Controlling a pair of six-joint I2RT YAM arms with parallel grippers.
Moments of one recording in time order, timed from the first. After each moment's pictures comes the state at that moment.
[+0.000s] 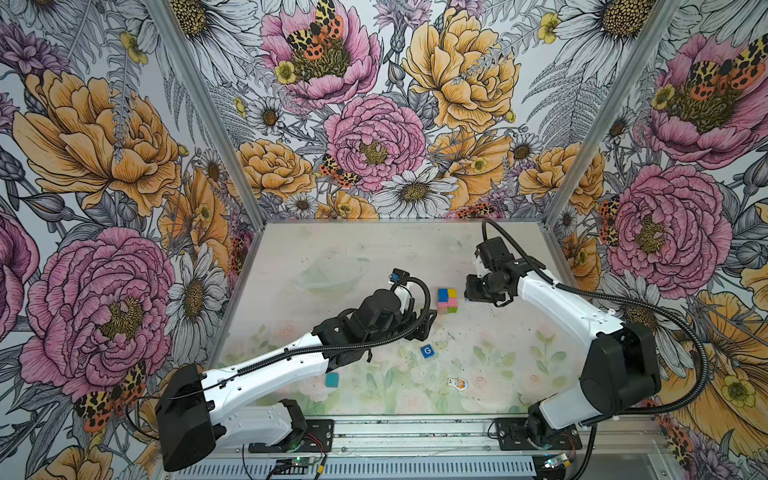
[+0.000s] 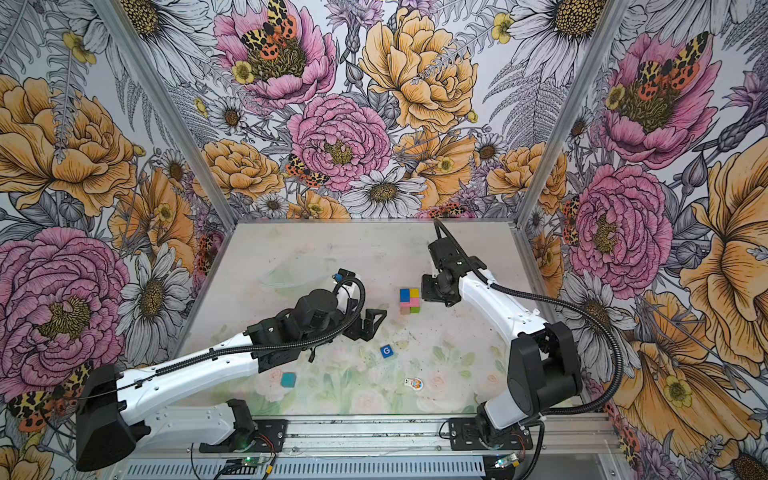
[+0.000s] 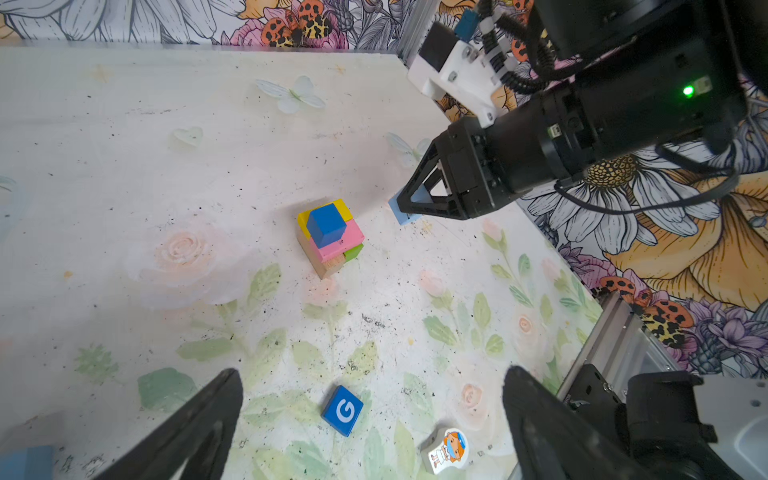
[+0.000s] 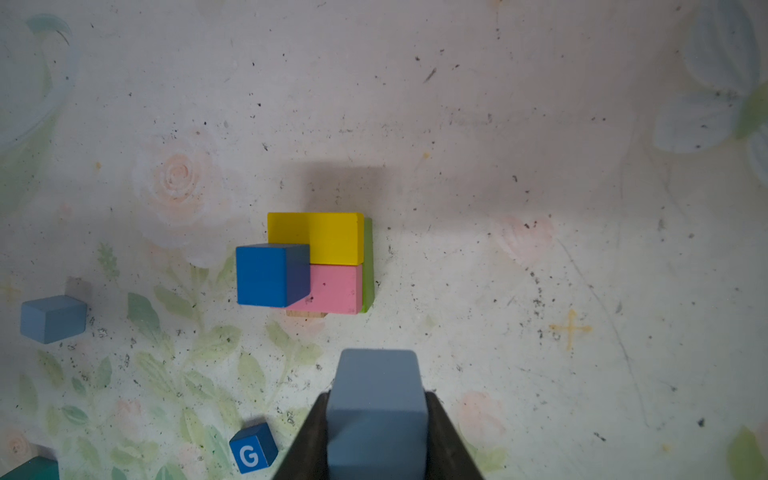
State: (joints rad) left arm -0.99 1.20 0.90 -0.18 -0.15 -0.50; right arm 0.33 1.53 1.20 -0.83 -0.10 0.35
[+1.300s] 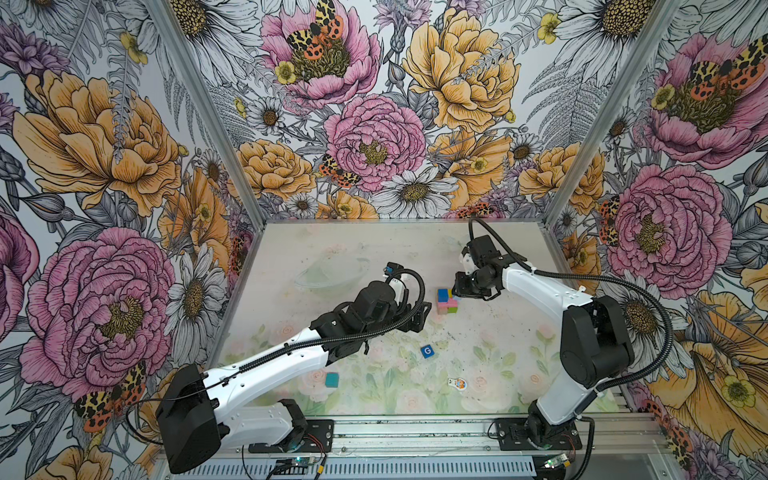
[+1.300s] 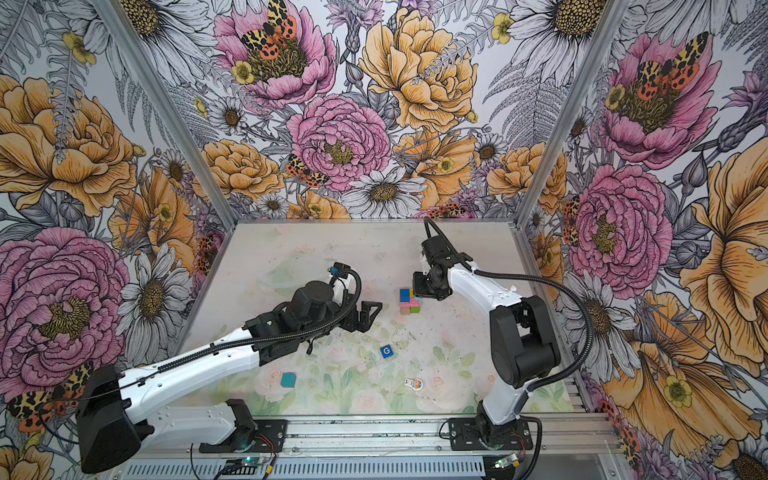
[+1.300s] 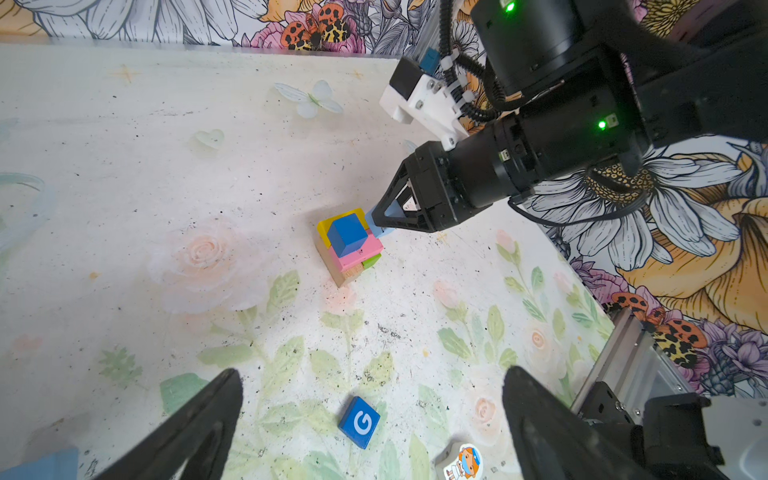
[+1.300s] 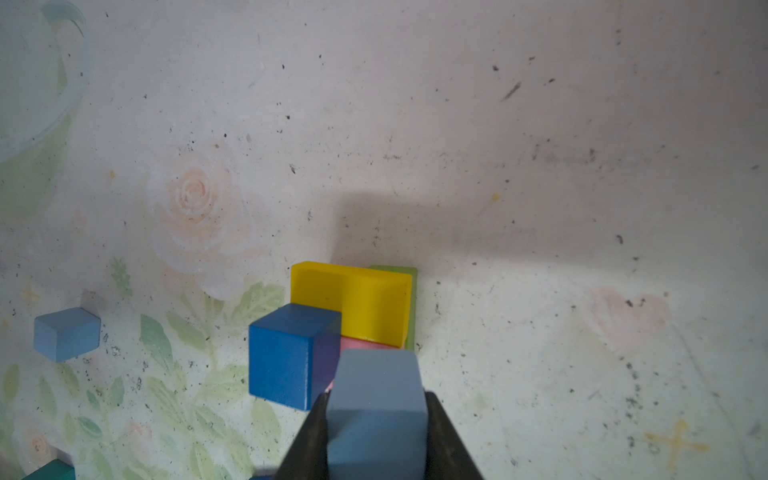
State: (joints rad) left arm -0.92 1.20 0.90 -0.18 -0.10 -0.50; right arm 0.31 1.71 1.25 -0.72 -0.20 0.32
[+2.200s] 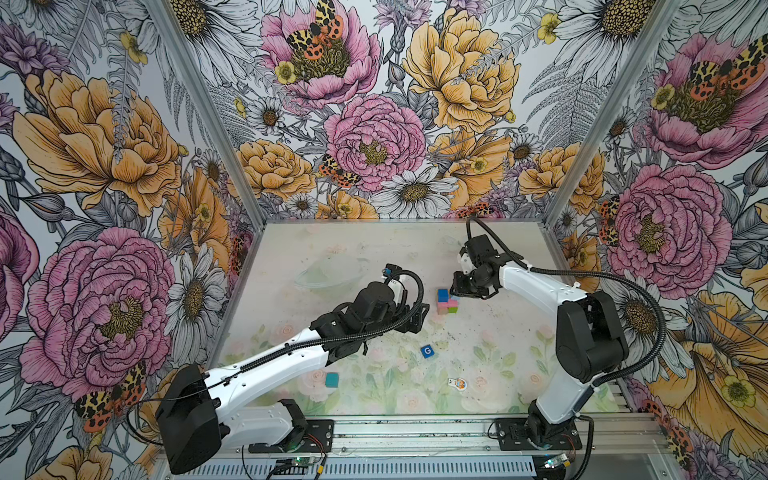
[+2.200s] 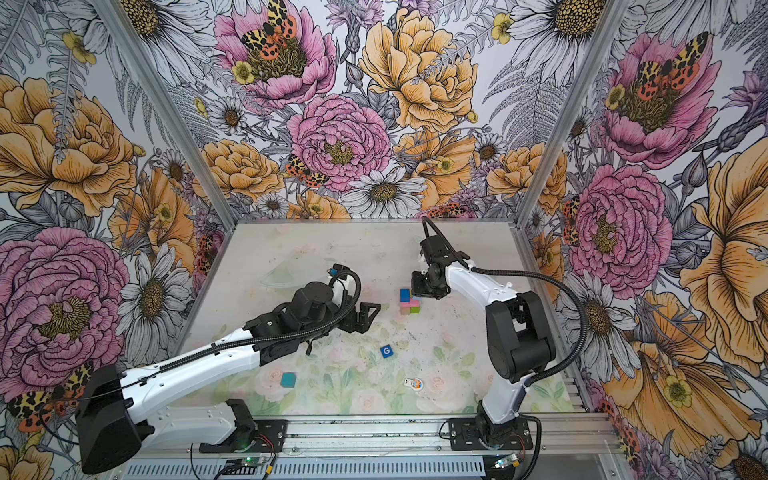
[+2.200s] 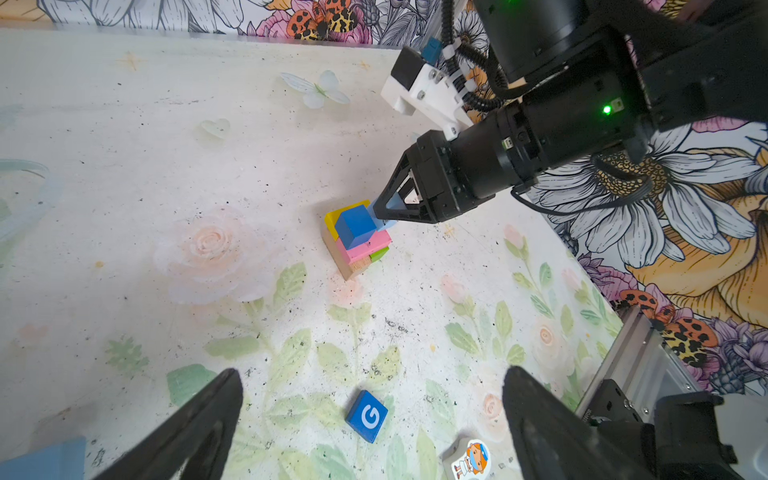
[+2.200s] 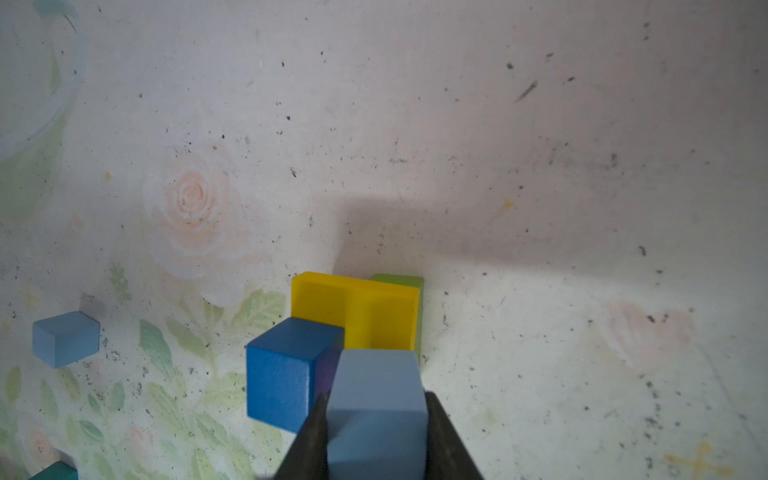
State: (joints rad) left arm -0.90 1.20 0.87 -0.18 -0.10 -0.50; right arm 0.31 1.74 1.27 -0.72 -0.22 0.32
